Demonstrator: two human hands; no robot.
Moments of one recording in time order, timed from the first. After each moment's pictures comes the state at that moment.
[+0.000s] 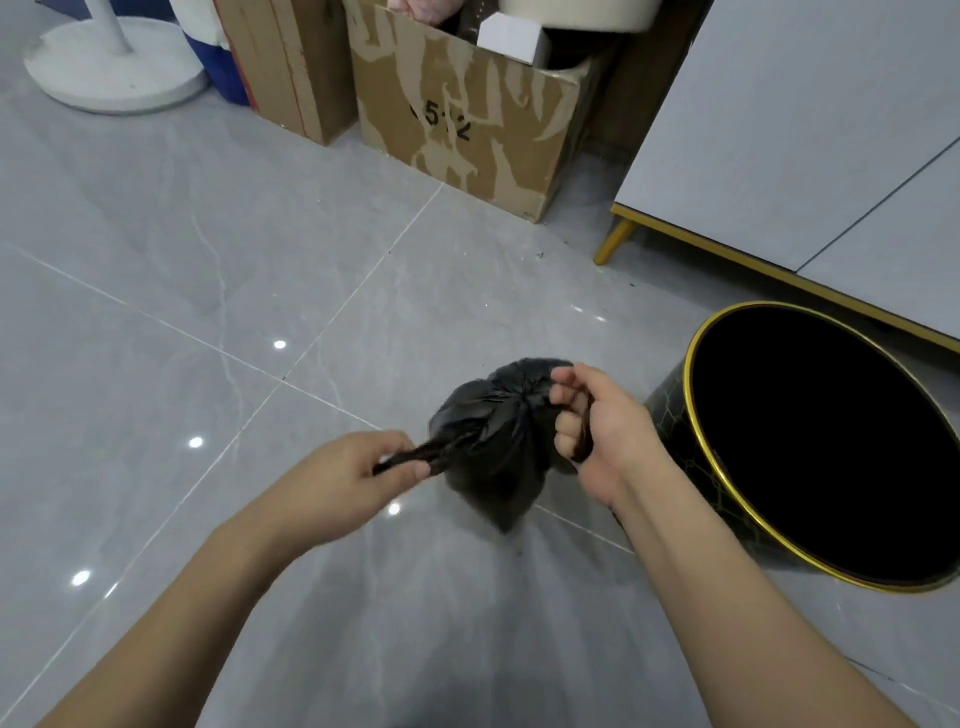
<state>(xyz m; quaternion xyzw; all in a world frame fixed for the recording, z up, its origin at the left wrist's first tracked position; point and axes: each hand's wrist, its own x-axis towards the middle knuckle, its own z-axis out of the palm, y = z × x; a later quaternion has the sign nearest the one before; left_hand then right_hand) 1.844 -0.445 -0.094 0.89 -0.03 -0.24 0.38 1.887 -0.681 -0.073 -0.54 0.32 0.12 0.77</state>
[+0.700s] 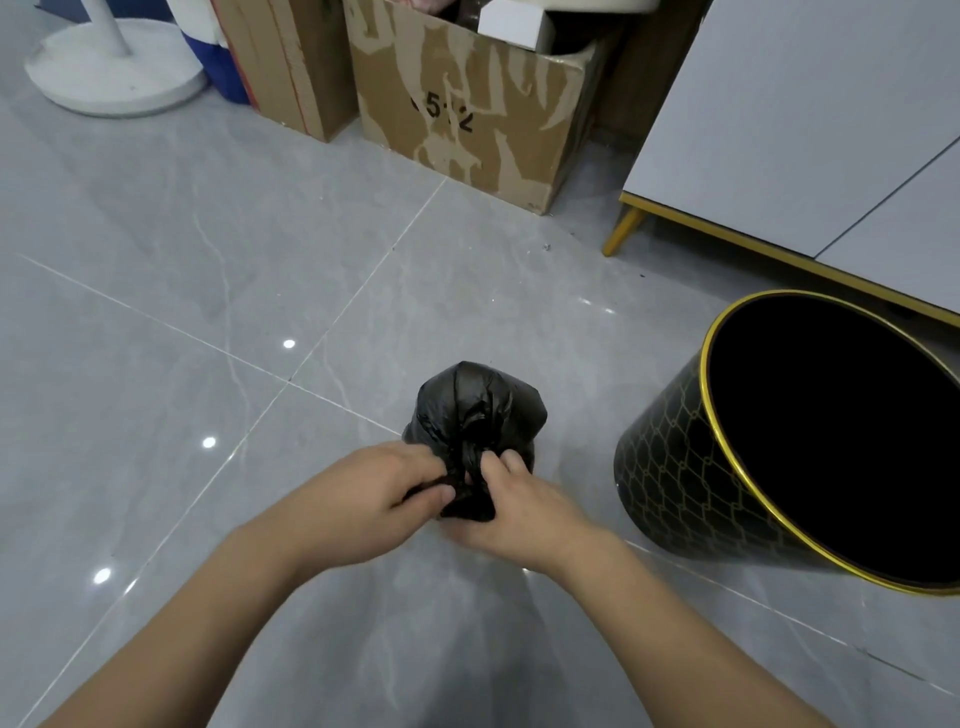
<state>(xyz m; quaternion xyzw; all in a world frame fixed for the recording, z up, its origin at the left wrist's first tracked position) 1.846 -0.450 -0.102 0.89 -0.27 -0.20 0.31 1.840 -0.648 -0.131 -0.92 -0.09 0.31 0.20</state>
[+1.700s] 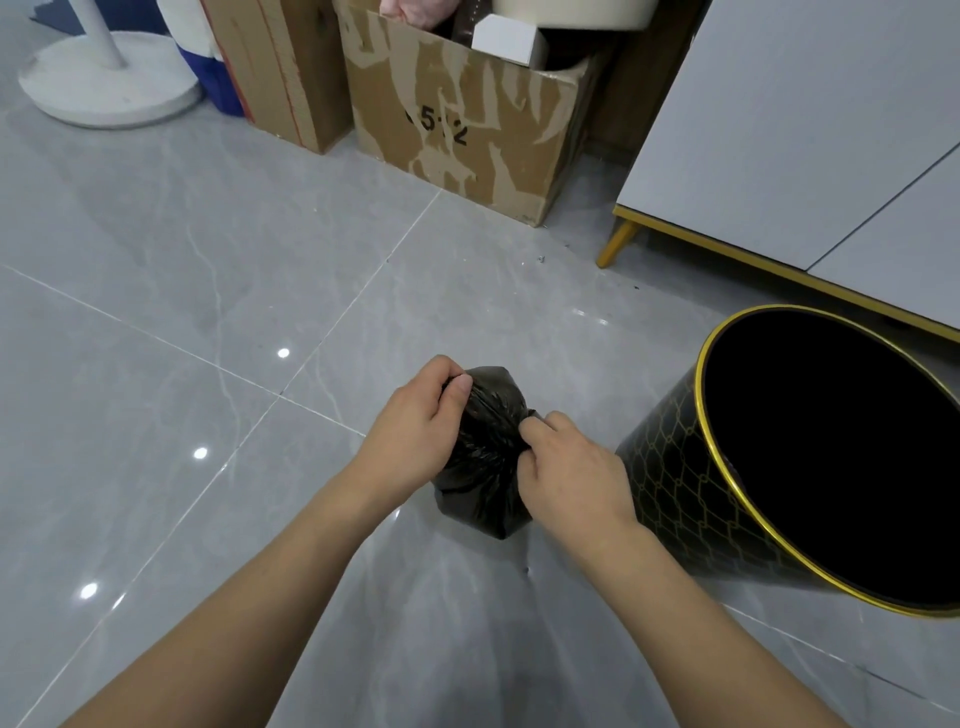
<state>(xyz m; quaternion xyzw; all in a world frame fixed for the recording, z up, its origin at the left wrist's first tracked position) 1.893 -0.508 -0.102 0.85 -0.02 -0.07 0.53 1.861 -0.668 -0.095 -0.99 -0.04 0.10 0.10</state>
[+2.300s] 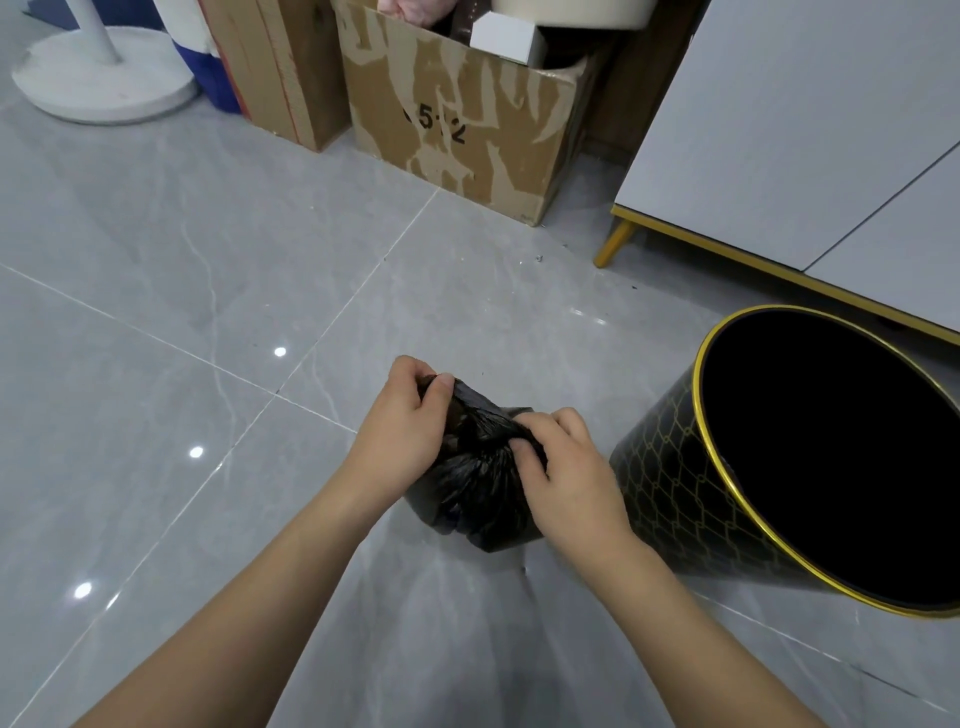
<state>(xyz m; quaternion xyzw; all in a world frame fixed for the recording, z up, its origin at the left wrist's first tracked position) 1.898 -0.508 -0.111 0.83 0.12 -0.07 0.54 1.853 -0.673 -0.107 -0.95 0.01 0.05 0.31</state>
